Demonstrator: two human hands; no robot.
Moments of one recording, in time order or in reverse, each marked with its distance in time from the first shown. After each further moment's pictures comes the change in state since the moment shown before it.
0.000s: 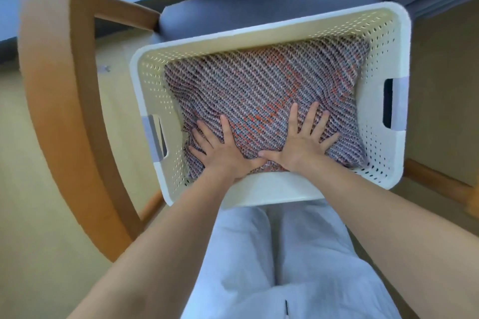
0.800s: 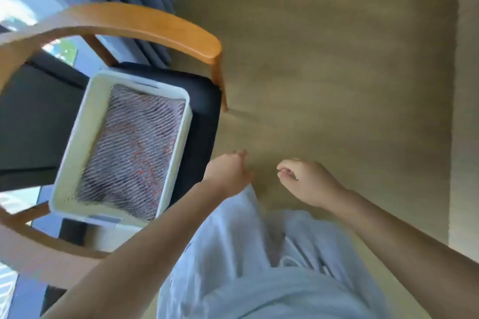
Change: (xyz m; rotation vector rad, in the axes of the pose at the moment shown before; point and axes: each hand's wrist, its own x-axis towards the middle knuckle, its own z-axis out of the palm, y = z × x) left_hand -0.259 0.004 0.057 0.946 0.023 1.219; right_hand -0.359 0.059 0.203 1.108 0.631 0.317
